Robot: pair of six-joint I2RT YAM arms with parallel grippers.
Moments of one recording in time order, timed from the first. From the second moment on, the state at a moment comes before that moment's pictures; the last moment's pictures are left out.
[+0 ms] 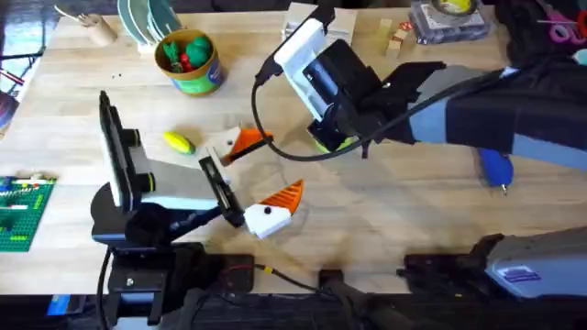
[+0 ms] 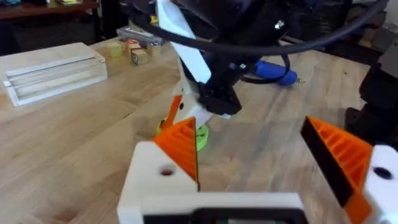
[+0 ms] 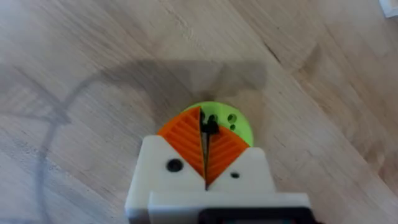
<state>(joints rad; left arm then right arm) 0.03 0.01 0.01 -0.10 1.08 -0.04 0.75 1.64 1.01 -0.44 0.19 -0.10</state>
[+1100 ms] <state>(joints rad) 0.03 0.01 0.01 -0.10 1.08 -0.04 0.82 1.60 1.61 -0.97 0.09 -0.10</state>
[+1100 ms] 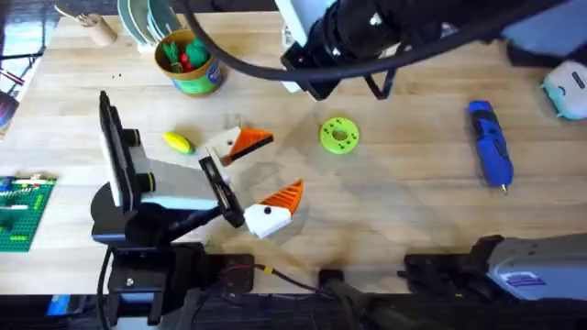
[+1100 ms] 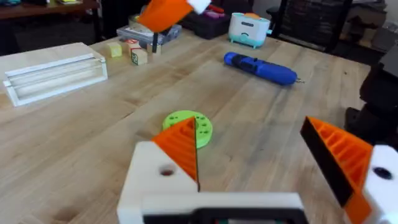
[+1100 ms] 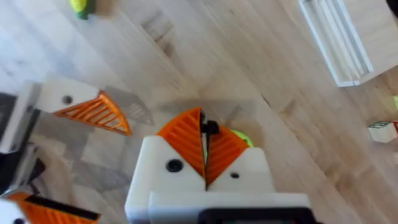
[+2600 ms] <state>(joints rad) 0.03 0.01 0.01 -0.10 1.08 -0.04 1.11 1.87 1.93 -1.15 0.10 -0.09</state>
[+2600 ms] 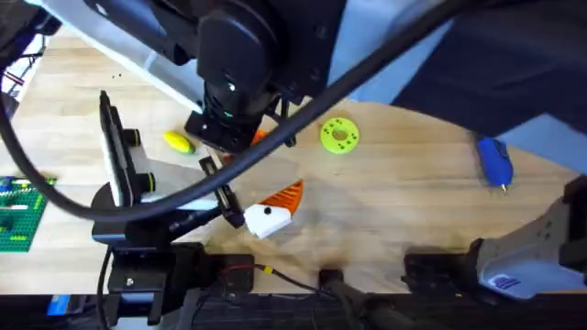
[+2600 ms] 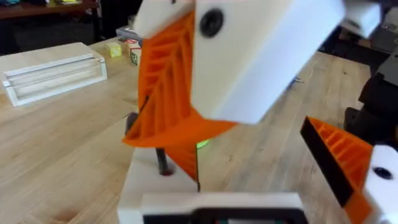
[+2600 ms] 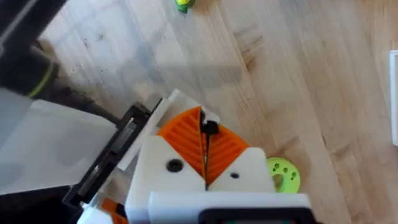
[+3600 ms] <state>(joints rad) 0.03 0.01 0.01 -0.10 1.08 -0.04 1.11 1.87 1.94 -1.16 0.07 -0.07</state>
